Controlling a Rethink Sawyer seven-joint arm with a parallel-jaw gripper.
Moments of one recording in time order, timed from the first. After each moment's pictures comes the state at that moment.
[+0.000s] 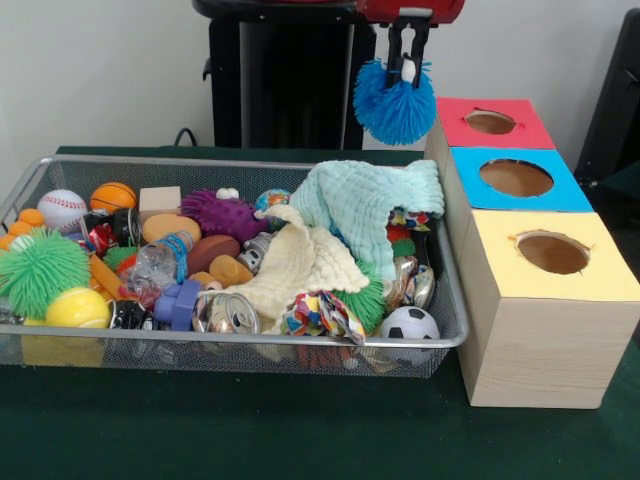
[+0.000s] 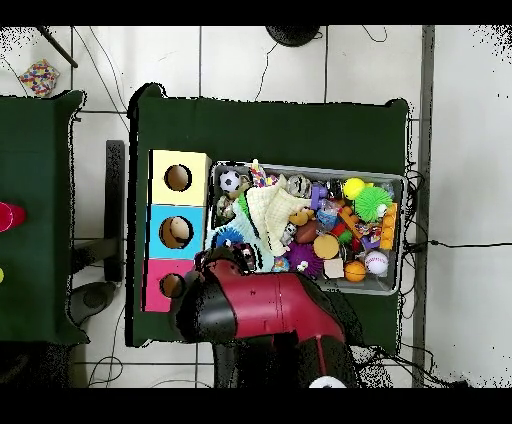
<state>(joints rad) -0.24 -1.05 0.14 2.02 -0.25 0.39 1.58</state>
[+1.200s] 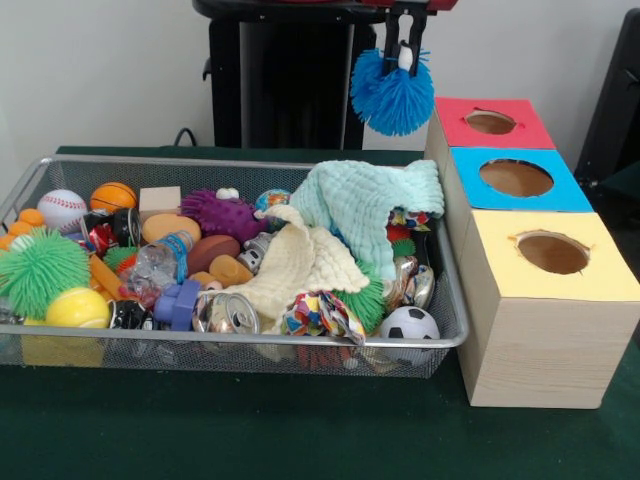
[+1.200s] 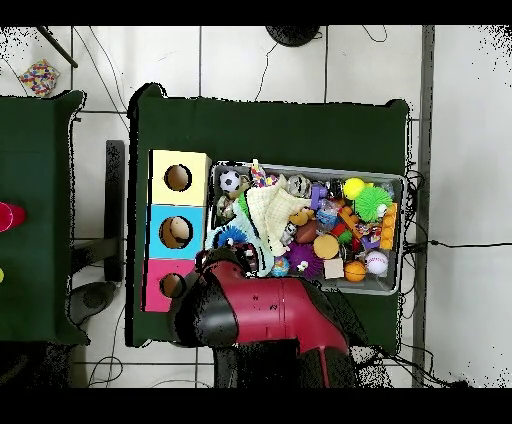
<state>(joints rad) -0.23 -1.07 0.11 2.02 -0.22 0.39 1.58</state>
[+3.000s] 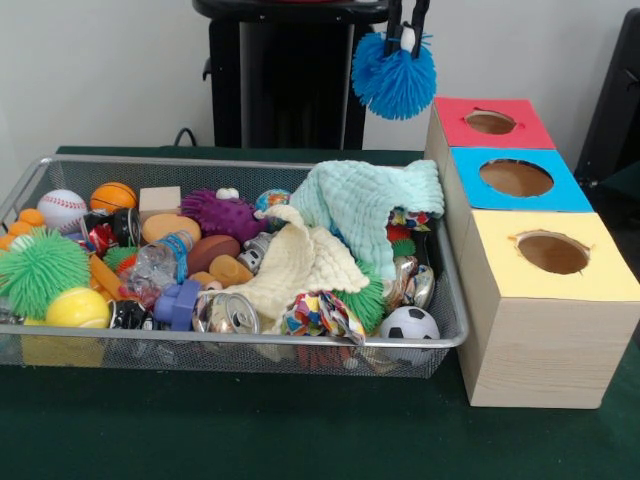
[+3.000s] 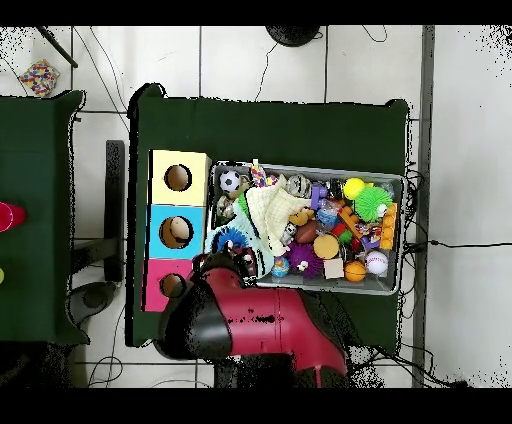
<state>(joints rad) -0.19 -1.11 0.07 2.03 -0.22 0.39 1.58</state>
